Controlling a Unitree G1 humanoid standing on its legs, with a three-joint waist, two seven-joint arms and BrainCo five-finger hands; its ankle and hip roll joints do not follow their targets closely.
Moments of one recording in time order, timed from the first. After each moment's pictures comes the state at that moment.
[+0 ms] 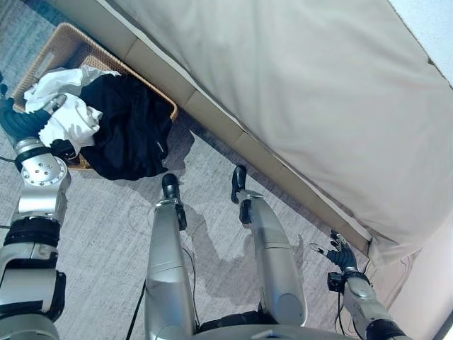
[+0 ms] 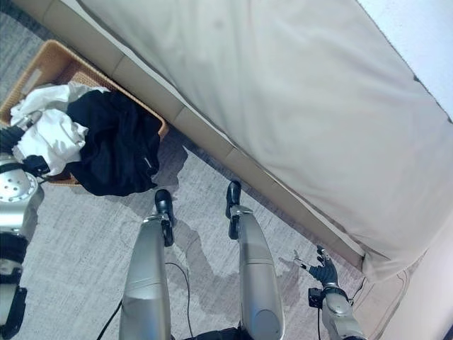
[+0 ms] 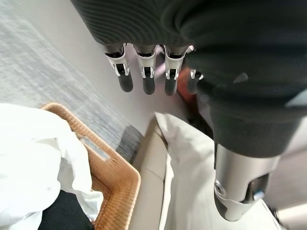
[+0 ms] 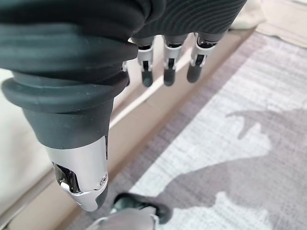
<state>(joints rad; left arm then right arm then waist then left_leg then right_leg) -0.48 0.85 -0.02 0.59 -0.37 -0.32 0.54 0.01 -0.37 0.18 0.81 0.36 -0.24 -0.18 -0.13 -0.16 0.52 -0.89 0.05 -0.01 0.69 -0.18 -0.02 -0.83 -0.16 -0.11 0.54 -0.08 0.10</state>
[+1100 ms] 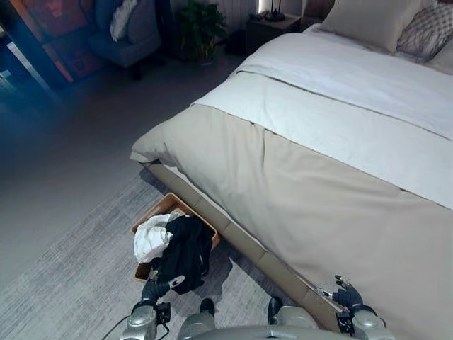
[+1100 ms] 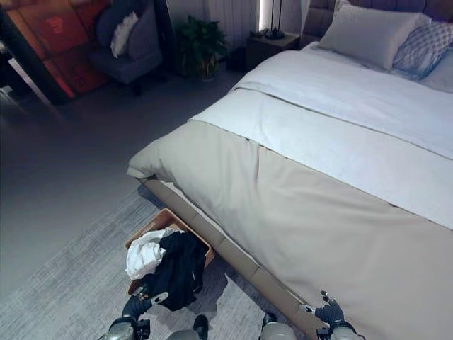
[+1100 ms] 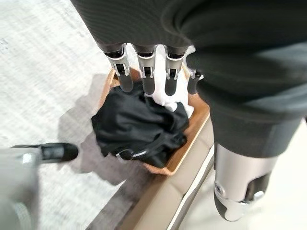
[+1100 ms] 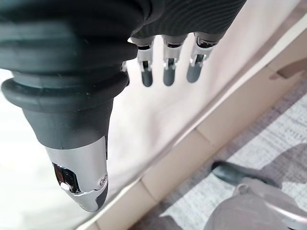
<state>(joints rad) 0.04 0.20 -0.14 1.09 -0.23 -0.19 0.08 0.02 -0.34 0.17 1.12 0.19 -0.14 -0.07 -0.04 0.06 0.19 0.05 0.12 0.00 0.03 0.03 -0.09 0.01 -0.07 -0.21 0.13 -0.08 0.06</state>
